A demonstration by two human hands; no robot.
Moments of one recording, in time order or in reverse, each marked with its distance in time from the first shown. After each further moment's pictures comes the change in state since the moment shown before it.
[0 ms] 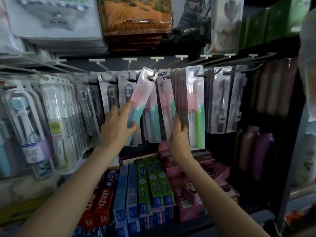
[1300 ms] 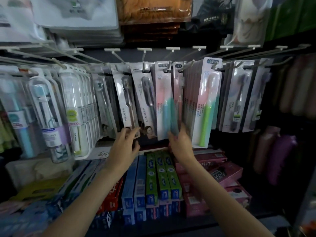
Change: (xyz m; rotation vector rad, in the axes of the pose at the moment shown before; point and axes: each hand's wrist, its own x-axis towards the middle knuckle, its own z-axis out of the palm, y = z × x) left_hand -0.074 -0.029 0.039 -0.125 -0.064 -0.017; right_hand -0.006 0.006 0.029 0.233 -0.068 0.050
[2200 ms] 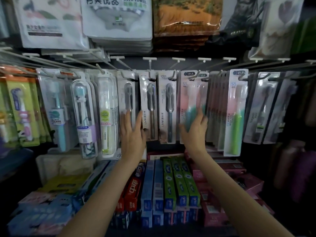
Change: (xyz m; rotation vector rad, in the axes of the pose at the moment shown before) left_hand 0.022 -0.025 -0.018 0.065 0.297 -0.141; right_hand 0.019 -0.048 0.014 -0.041 0.186 -0.177
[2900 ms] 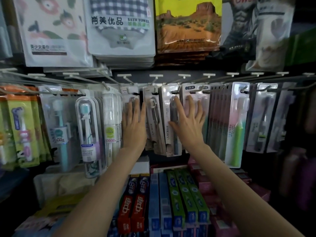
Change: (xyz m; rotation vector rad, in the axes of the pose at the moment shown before) left_hand 0.066 0.001 -0.017 0.166 -0.072 0.135; right_hand 0.042 -0.041 0.012 -0.528 -0.026 -0.288
